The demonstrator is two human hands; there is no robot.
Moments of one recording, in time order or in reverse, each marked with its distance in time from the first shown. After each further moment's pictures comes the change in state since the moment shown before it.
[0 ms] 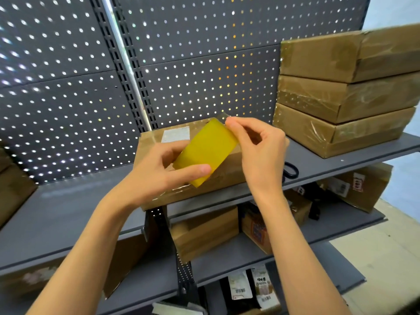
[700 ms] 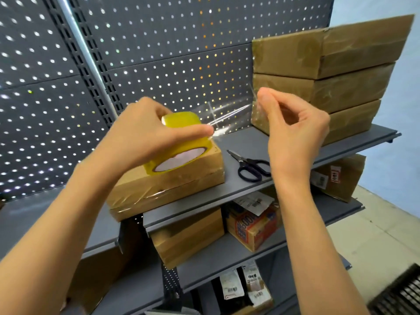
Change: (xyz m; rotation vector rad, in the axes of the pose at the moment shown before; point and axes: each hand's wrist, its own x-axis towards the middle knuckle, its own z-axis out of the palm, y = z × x) left_hand 0.049 0.063 0.013 0.578 0.275 -0.148; right_hand 0.028 -0.009 -0.058 0.062 0.301 -0.073
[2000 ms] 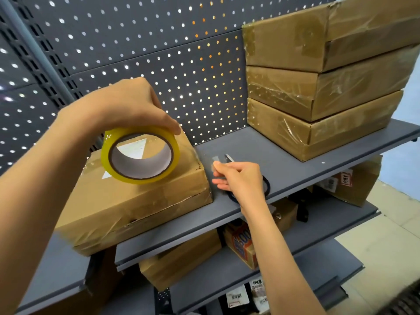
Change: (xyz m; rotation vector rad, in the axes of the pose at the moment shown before) left_hand 0.108 0.017 0.019 0.379 -0.283 -0.077; right_hand -0.016 0.123 0.021 -0.042 -0.394 0.868
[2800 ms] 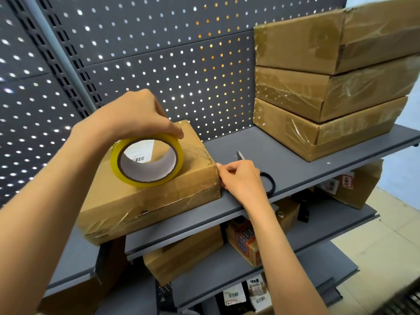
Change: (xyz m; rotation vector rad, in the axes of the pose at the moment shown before) left_hand -0.008 -0.030 0.019 -0.091 0.022 -0.040; right_hand -0.007 -0.002 0.011 -0.549 -0.037 -0.155
